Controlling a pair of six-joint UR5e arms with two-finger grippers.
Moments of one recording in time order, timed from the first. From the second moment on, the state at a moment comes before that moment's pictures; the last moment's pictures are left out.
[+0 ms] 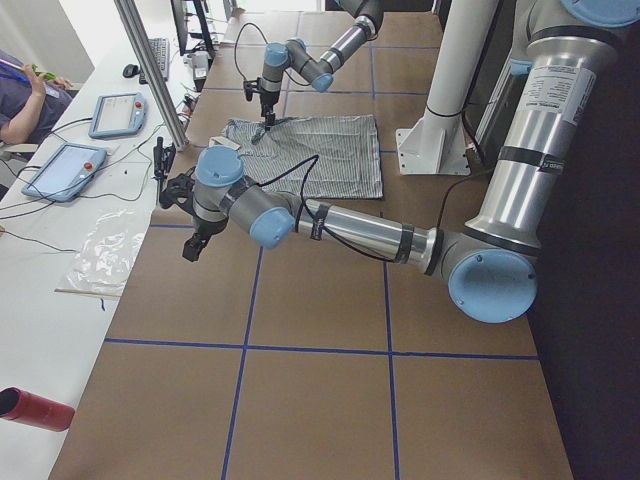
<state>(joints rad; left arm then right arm) -1.44 -1.83 -1.54 -2.02 -2.31 -0.19 0.71 -0.65 1.09 -1.26 1.79 0.73</state>
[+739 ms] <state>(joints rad) -1.45 -1.84 -1.54 -2.02 -2.31 -0.23 0.71 -0.64 1.07 -1.26 1.79 0.69</state>
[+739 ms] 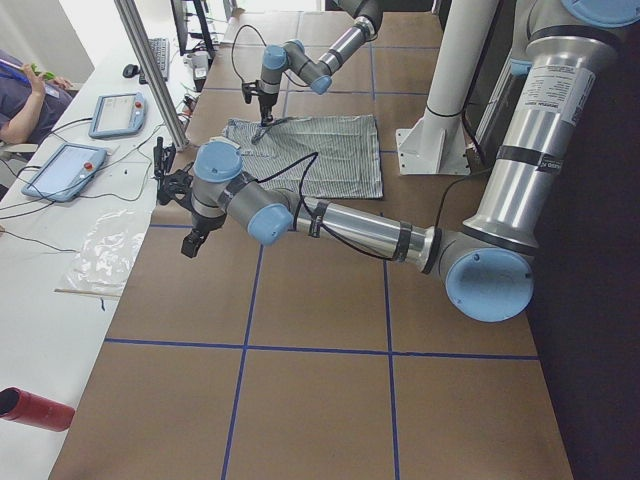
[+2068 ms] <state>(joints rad) -1.44 -1.84 -1.54 -2.03 -2.31 -0.26 0.67 -0.79 1.31 -1.26 1.89 0.69</state>
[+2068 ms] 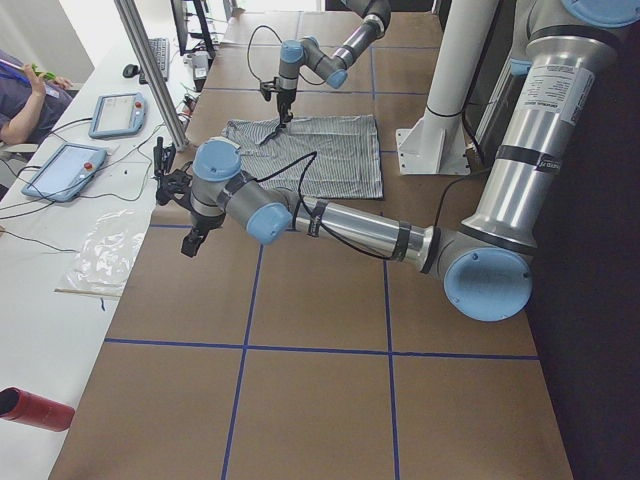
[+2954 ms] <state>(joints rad) -1.16 -2.02 -1.39 -2.18 -2.13 -0.74 0.82 -0.76 1.43 -1.62 2.03 0.71</state>
